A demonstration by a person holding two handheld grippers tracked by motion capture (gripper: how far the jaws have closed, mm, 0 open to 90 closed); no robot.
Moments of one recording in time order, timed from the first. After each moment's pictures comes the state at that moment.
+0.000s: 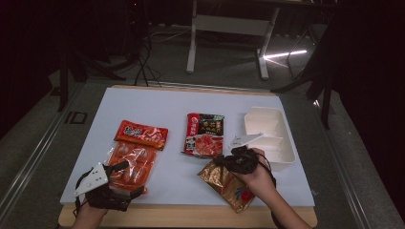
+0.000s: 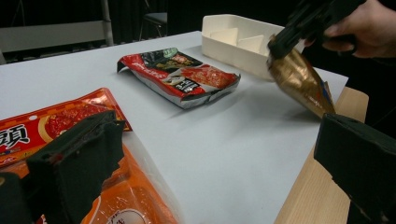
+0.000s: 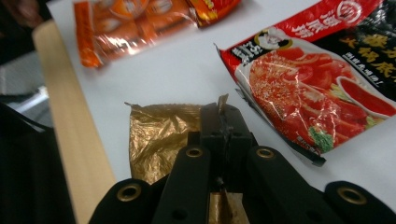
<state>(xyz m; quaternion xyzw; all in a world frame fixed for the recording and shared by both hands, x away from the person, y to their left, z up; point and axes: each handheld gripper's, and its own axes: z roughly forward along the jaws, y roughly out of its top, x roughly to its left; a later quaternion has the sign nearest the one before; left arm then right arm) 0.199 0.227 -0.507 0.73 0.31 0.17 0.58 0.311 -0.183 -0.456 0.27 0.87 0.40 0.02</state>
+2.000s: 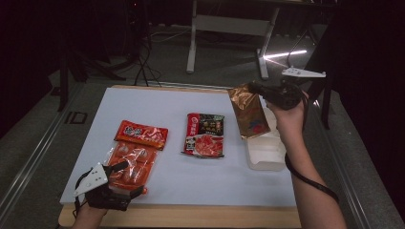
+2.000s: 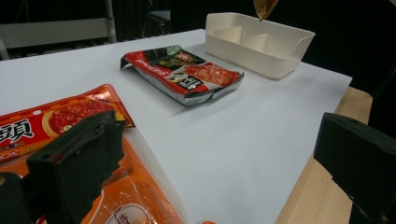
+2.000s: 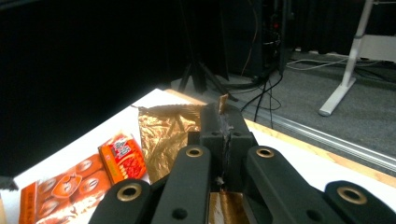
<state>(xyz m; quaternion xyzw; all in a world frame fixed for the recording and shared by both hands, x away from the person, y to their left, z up) 0.198 0.229 -0.508 0.73 0.32 0.17 0.58 0.412 -0.256 -0.317 0.36 0.74 0.56 0.14</state>
